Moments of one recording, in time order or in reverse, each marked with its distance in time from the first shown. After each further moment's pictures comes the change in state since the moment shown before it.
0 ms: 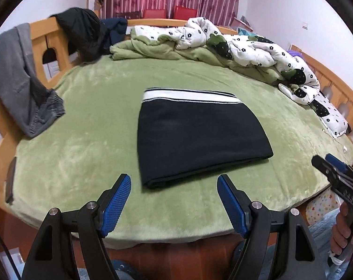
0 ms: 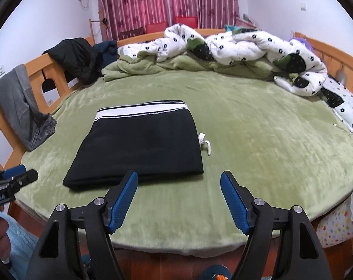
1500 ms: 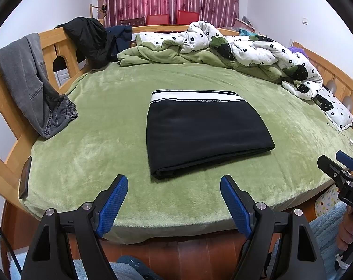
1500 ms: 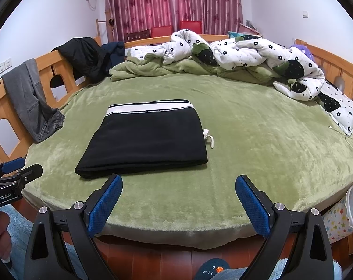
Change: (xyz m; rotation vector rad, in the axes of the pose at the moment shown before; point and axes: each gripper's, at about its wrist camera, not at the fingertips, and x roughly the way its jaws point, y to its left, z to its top) left arm -0.025 -0.011 -0.020 0.029 -0.025 0.071; right arm -0.035 0.013 -0.016 -0.025 -0.007 0.006
